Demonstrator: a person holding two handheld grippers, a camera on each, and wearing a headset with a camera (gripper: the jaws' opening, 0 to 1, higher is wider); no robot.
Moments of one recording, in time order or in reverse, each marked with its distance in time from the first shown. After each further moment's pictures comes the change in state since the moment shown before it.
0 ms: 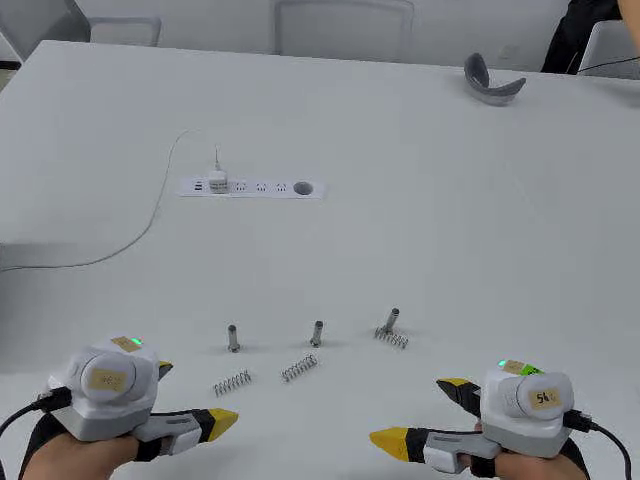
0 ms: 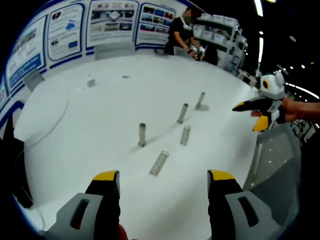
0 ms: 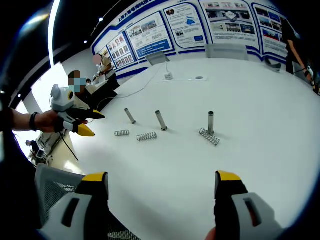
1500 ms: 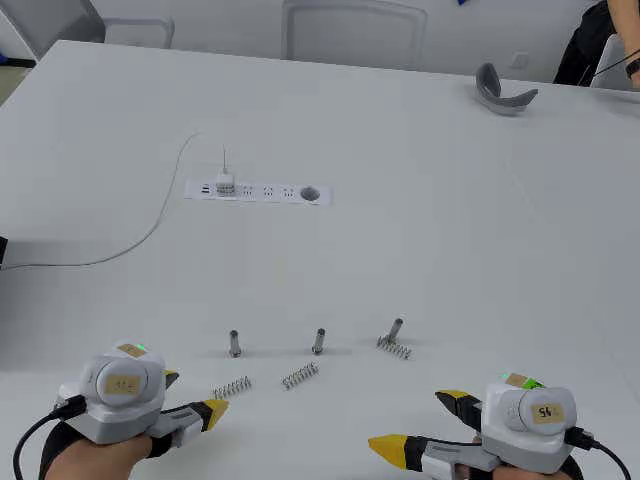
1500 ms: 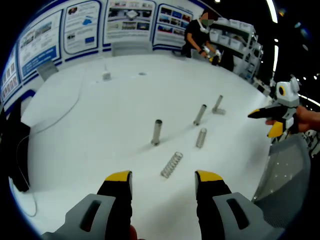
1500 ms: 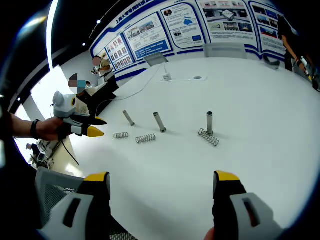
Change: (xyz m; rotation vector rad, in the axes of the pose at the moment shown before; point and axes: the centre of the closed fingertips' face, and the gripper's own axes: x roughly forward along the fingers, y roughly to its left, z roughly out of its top) left arm 0.008 0.019 -0.005 -0.102 -0.041 0.113; right arm 0.003 -0.003 0.003 0.024 -0.010 0.004
